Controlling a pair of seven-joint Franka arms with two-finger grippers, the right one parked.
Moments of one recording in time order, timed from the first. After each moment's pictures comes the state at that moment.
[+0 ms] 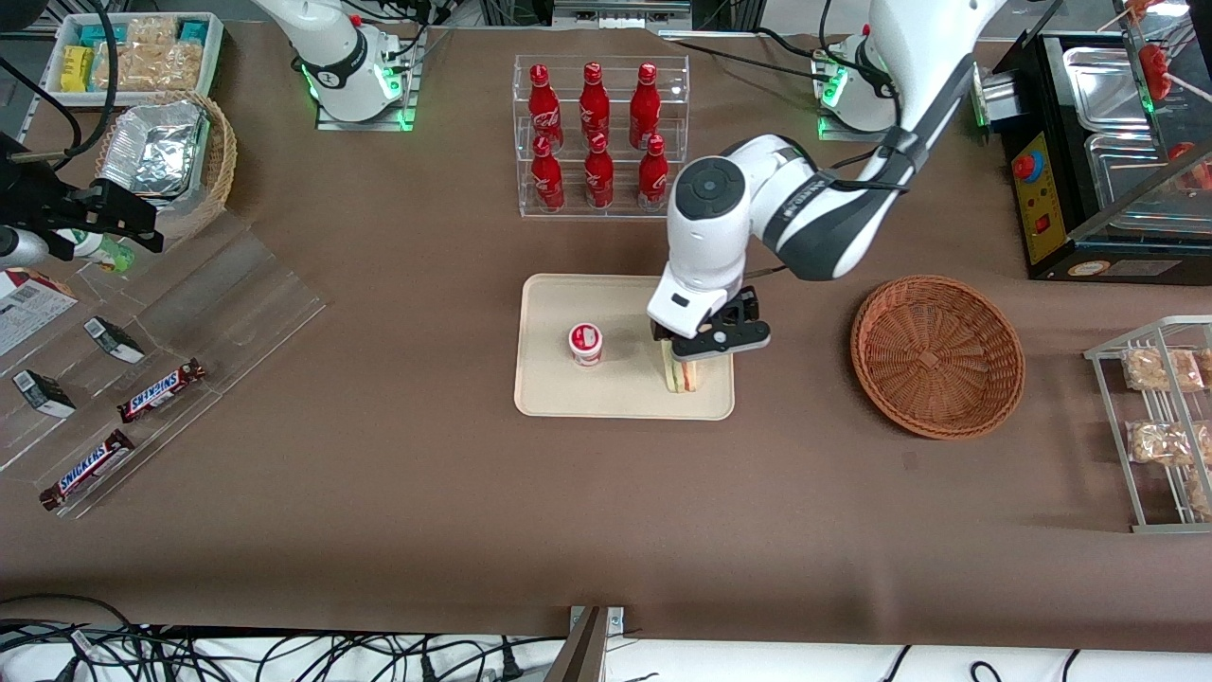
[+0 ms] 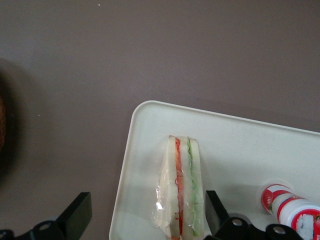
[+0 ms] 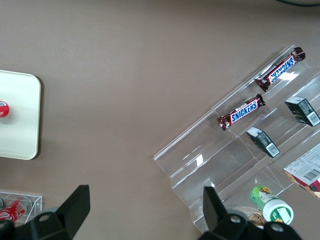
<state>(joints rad) -0.17 0.55 -0.53 -1.57 0.44 2.02 -1.04</state>
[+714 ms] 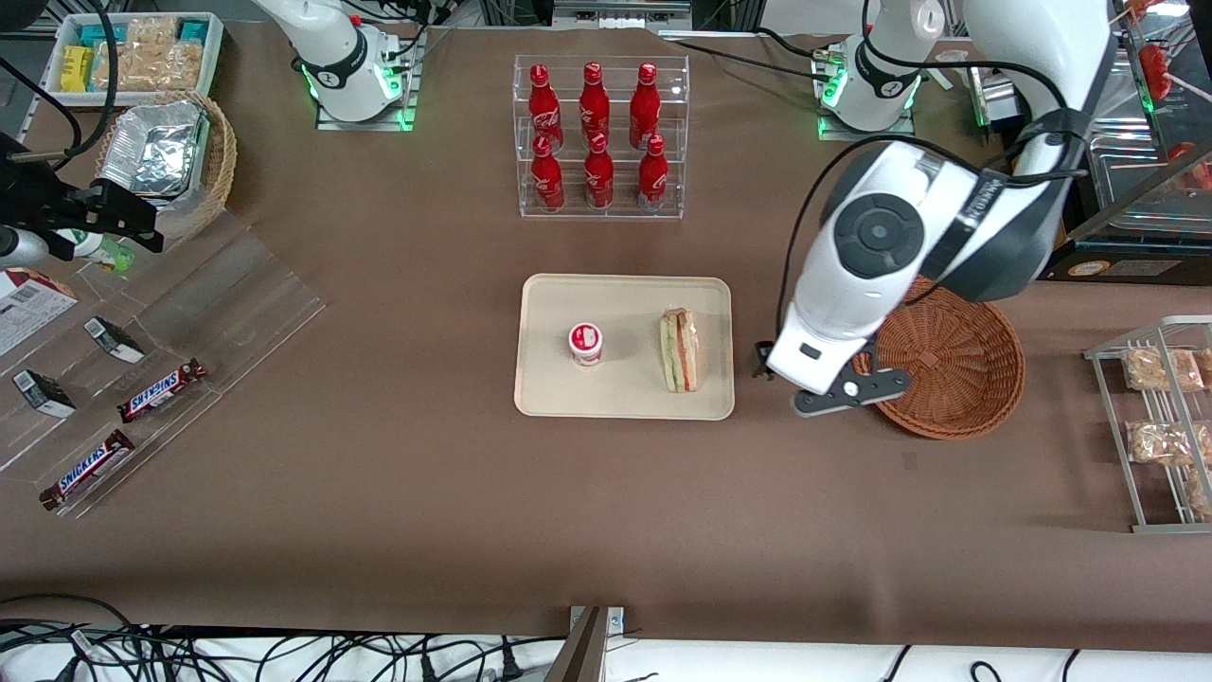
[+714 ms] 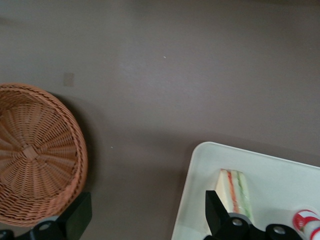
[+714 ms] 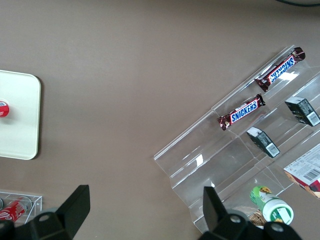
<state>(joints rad) 0.01 0.55 -0.53 -1.37 0.37 1.80 -0.78</state>
